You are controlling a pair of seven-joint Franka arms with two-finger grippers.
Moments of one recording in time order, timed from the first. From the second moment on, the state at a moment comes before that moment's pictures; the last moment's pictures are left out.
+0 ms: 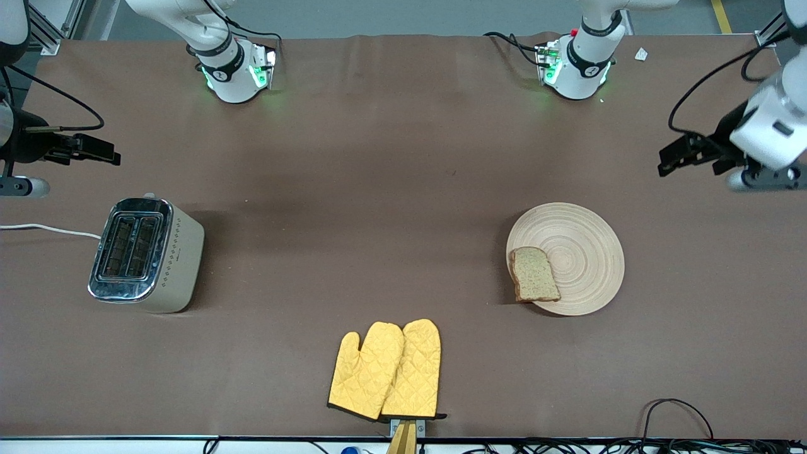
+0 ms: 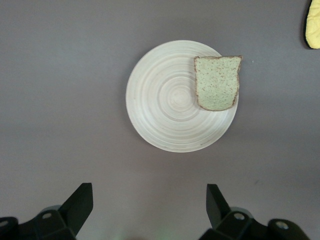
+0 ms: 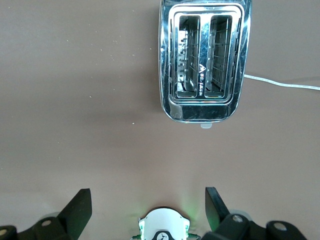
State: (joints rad) left arm -0.10 0.06 0.03 -1.61 -0.08 1.58 -0.12; right arm 0.12 0.05 -0.17 -1.56 0.04 1.37 -0.02
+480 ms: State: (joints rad) left arm 0.16 0.41 0.04 -1.61 -0.43 1.73 0.30; right arm 0.13 0.05 -0.17 -1.53 0.04 1.37 -0.03
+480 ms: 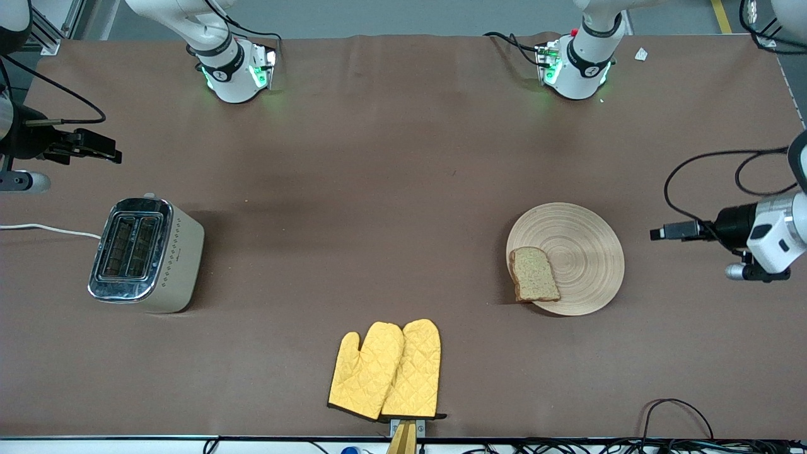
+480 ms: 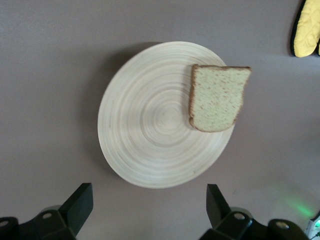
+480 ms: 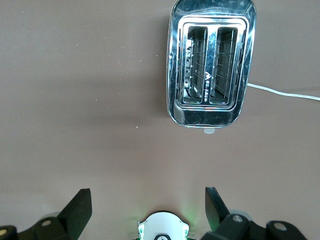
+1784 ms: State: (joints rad) left arm 0.21 0.78 0.03 -1.60 -0.76 1.89 0.91; right arm 0.17 0.03 -0.17 -1.51 -0.01 1.35 -0.05
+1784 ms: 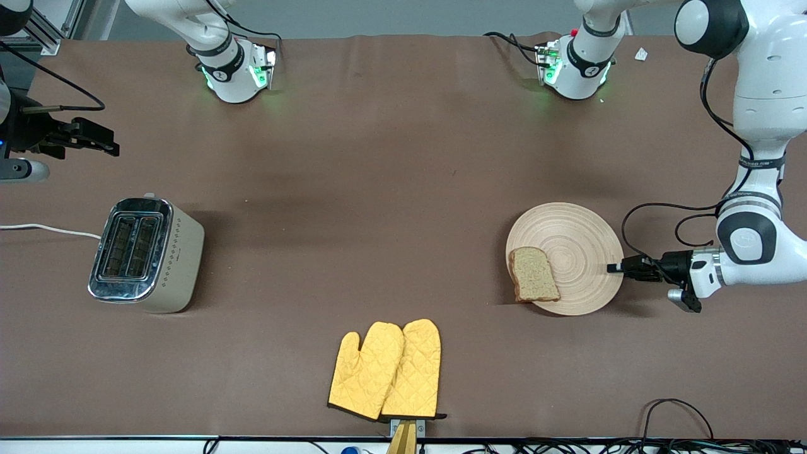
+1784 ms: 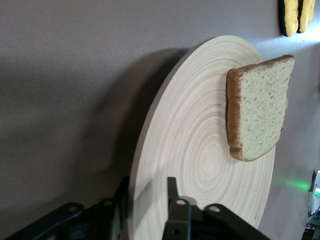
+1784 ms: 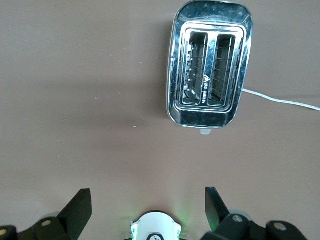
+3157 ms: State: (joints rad) left arm 0.05 0.78 -0.37 -1.50 -0.90 2.09 0.51; right arm 0.22 0.03 -0.17 -1.52 -0.01 1.41 -0.11
